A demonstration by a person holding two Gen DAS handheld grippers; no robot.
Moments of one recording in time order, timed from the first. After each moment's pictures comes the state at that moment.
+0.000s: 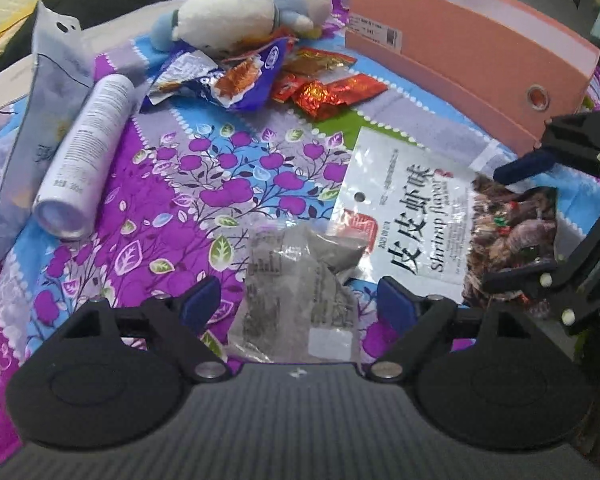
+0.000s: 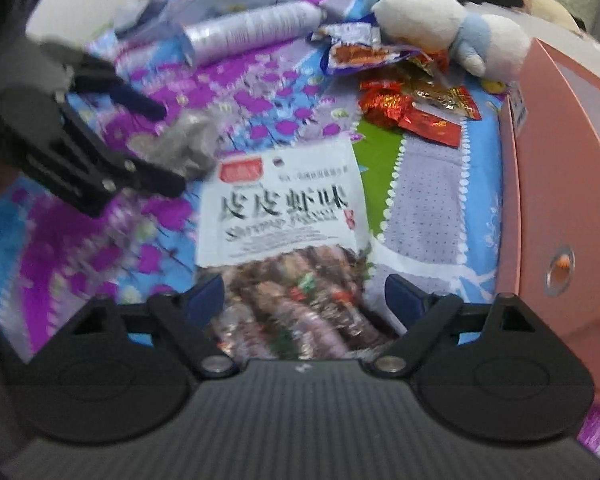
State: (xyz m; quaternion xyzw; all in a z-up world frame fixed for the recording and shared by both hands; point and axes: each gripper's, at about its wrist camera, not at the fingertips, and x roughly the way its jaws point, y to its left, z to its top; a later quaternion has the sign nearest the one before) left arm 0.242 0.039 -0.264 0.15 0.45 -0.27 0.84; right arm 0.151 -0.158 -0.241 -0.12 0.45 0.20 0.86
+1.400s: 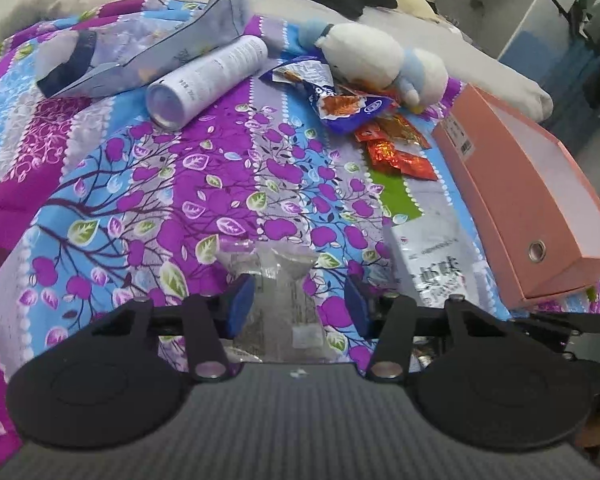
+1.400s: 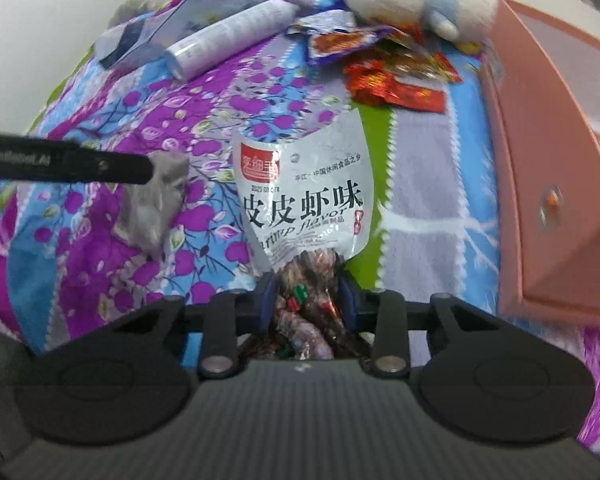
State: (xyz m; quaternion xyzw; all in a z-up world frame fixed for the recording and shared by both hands) left arm 0.174 0.067 -0.224 -0.12 0.46 -0.09 0.88; right arm 0.136 -0.167 -0.222 -0.02 0.48 0.16 0.86
